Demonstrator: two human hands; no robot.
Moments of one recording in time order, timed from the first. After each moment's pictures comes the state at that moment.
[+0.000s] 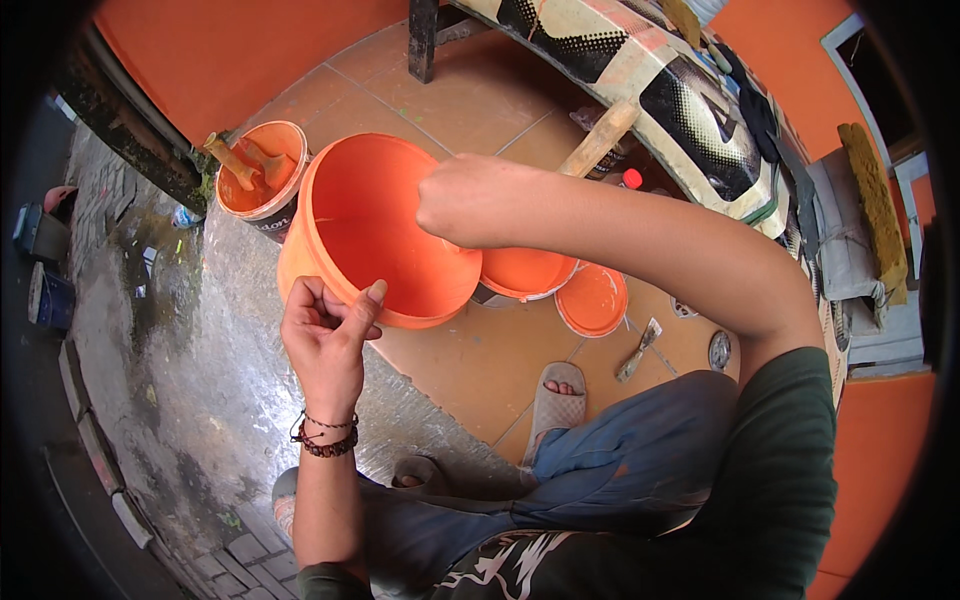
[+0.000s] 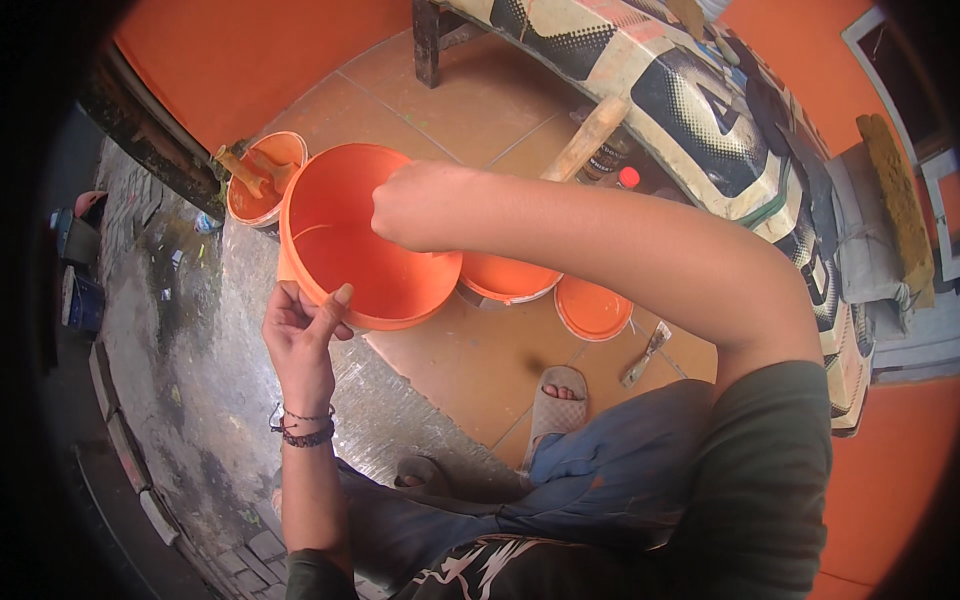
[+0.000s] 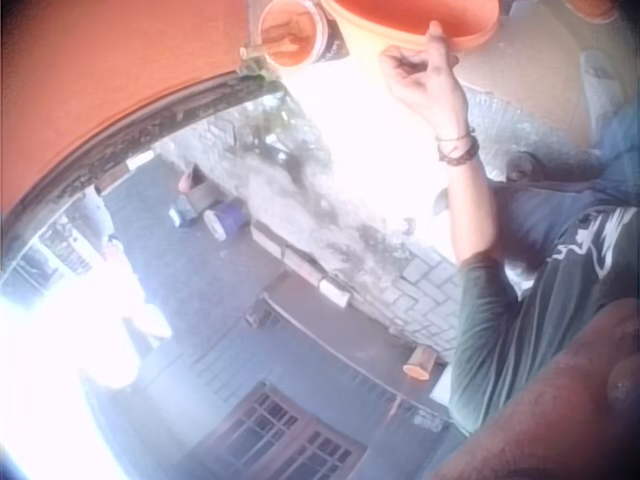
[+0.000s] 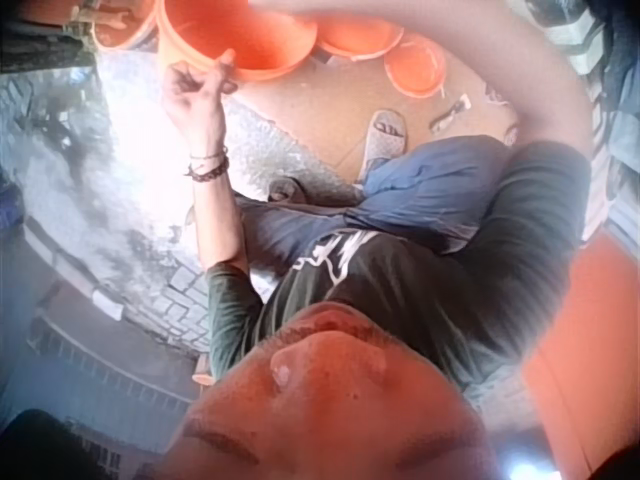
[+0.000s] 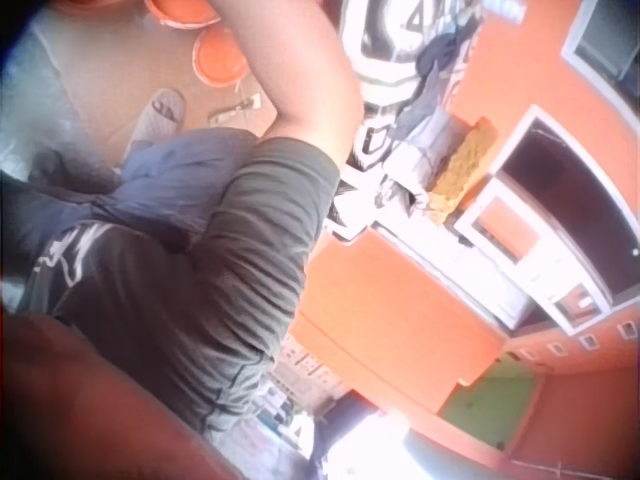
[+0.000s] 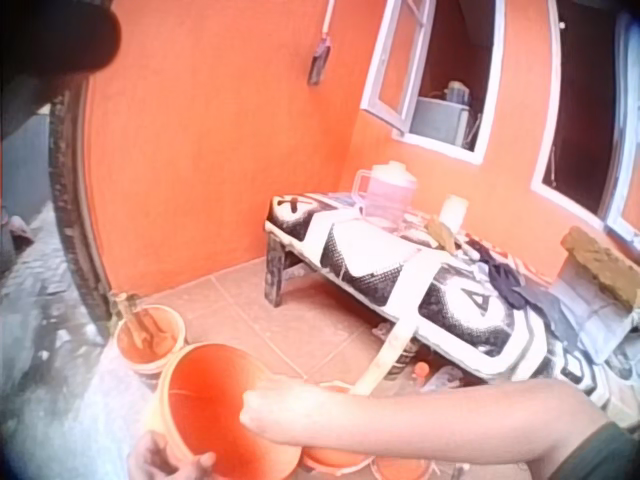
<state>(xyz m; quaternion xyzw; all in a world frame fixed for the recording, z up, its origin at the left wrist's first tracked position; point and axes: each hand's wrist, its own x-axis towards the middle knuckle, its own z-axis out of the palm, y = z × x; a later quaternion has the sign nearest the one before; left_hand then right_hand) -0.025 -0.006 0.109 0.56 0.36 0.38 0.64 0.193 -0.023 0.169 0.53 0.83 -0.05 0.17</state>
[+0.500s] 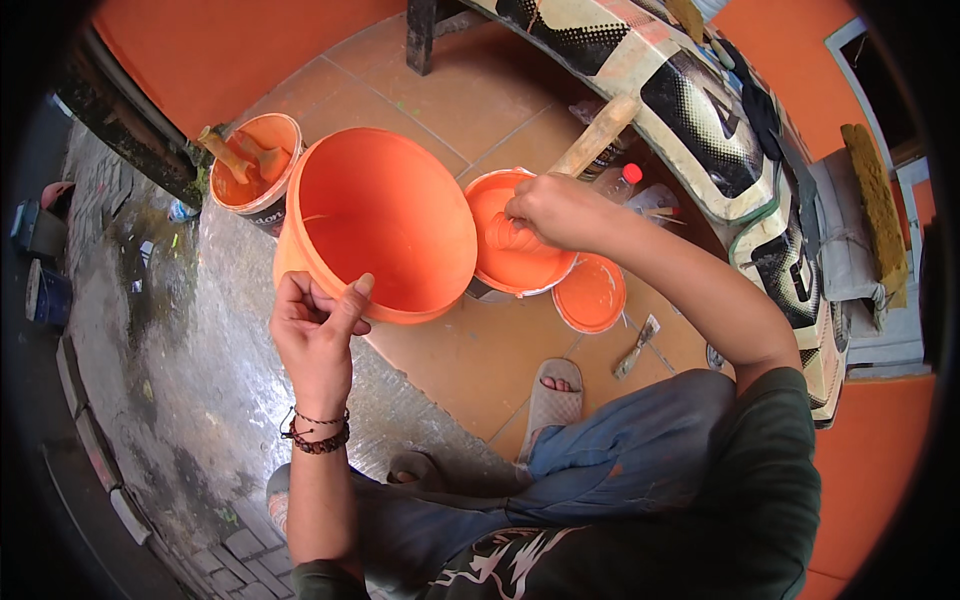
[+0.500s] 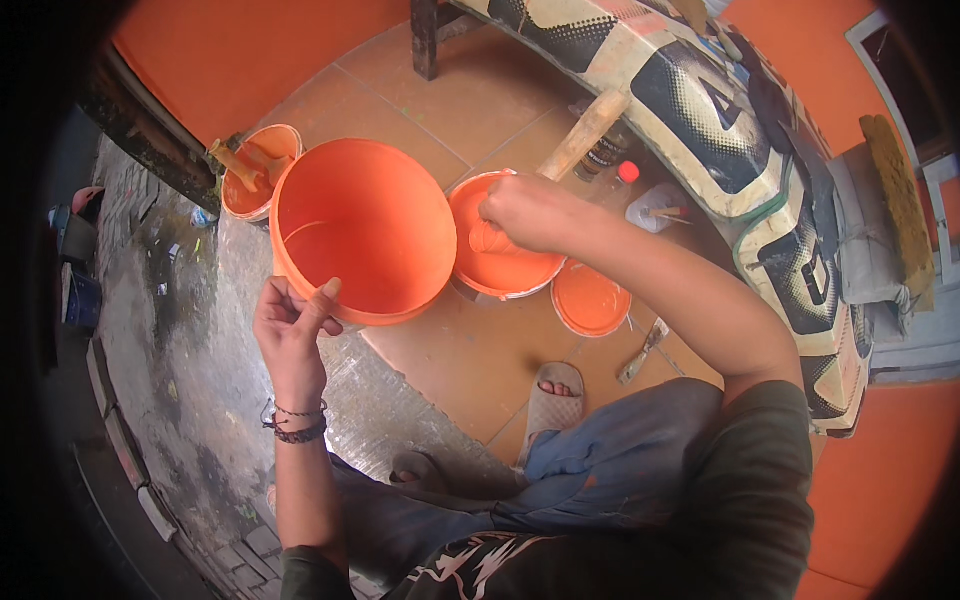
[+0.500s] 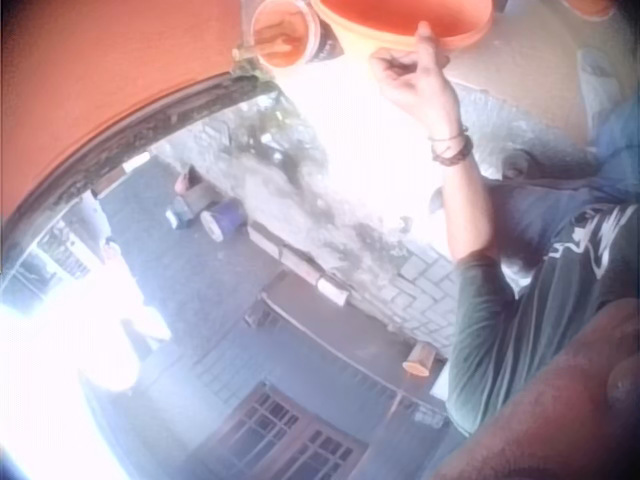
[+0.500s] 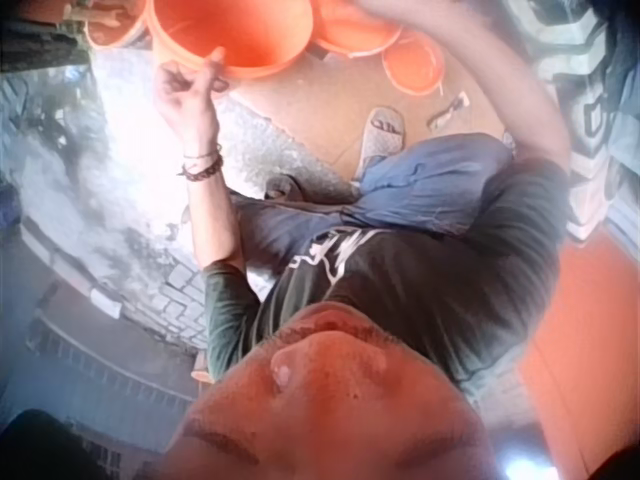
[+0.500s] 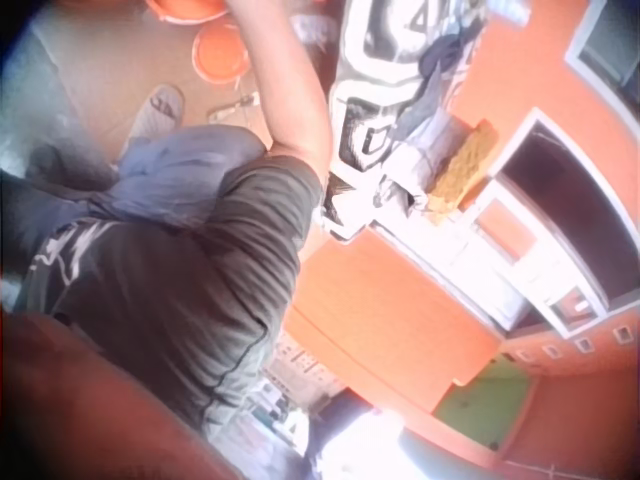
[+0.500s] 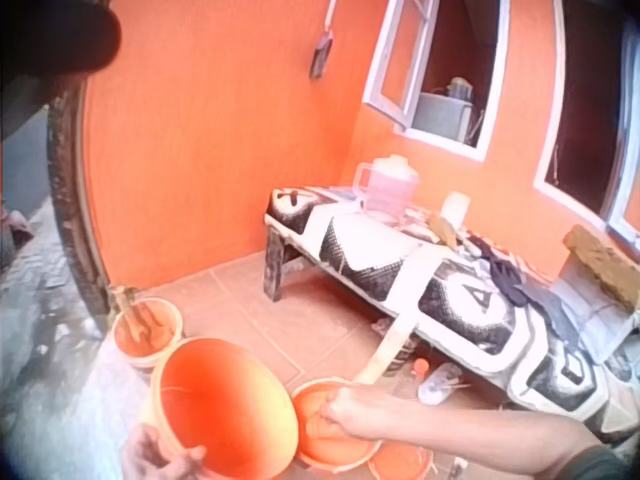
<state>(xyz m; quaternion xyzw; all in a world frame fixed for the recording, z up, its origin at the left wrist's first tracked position) -0.026 -0.005 0.104 0.56 0.36 0.38 0.64 0.268 -0.102 0.110 0.66 0.75 -0.07 -0.04</state>
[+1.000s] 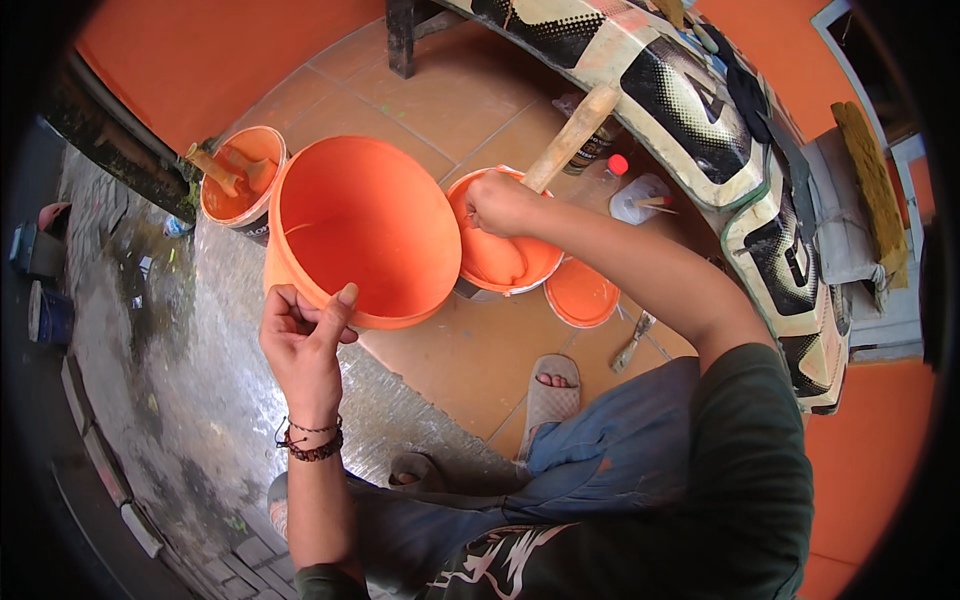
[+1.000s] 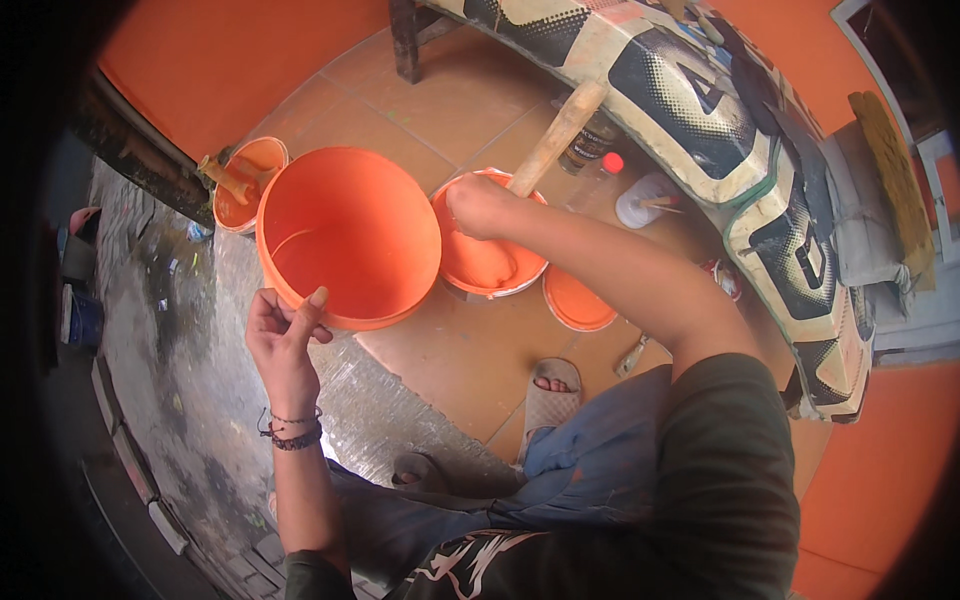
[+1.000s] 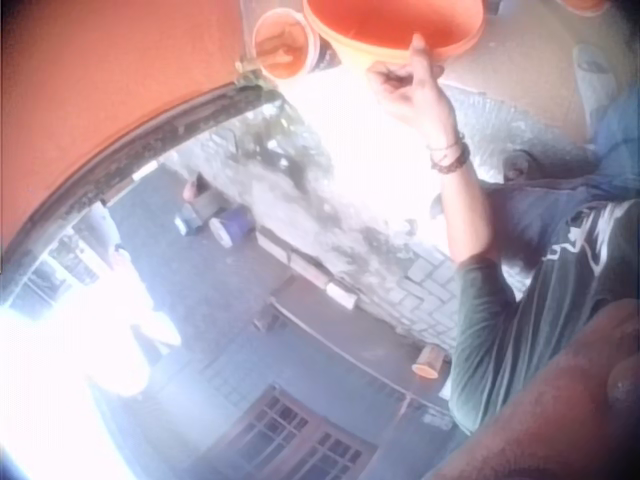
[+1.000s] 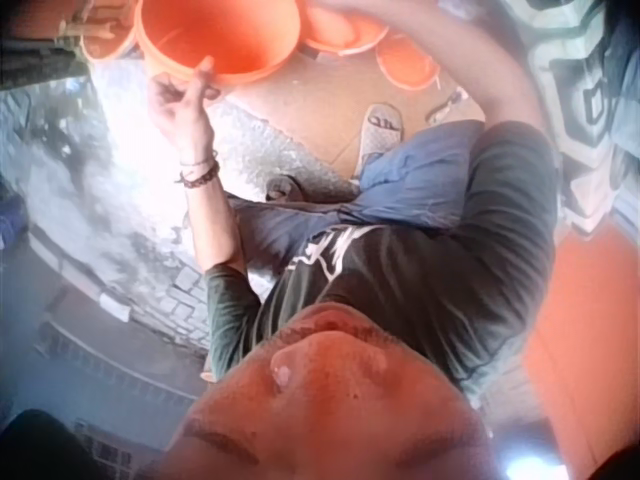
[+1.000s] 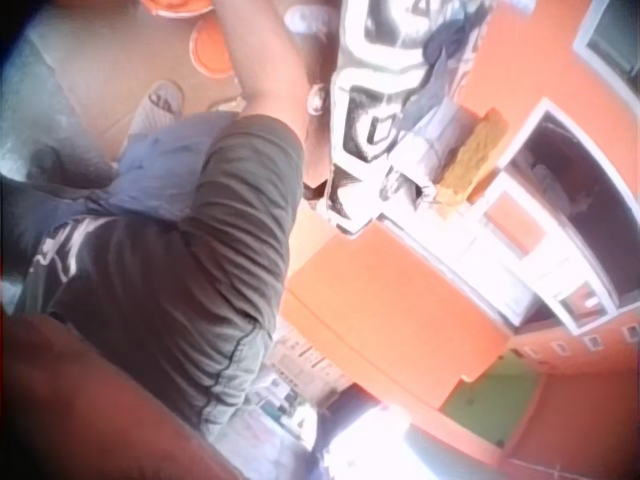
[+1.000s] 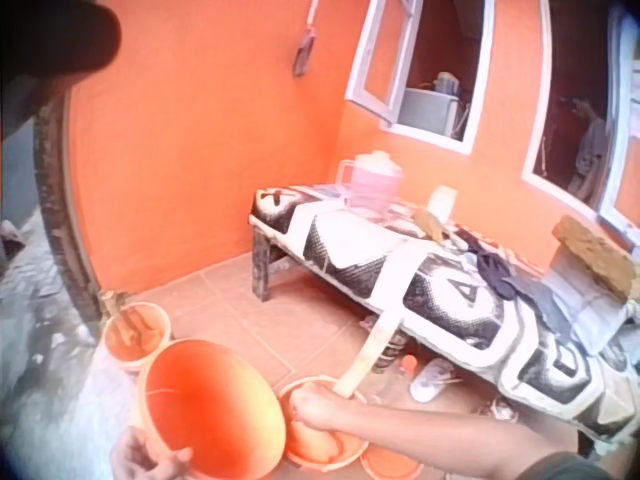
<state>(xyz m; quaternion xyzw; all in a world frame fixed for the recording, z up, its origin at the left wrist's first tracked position) -0.022 -0.010 0.108 0.56 0.37 0.39 0.63 0.281 -0.064 0.033 0.73 0.66 -0.16 -0.06</state>
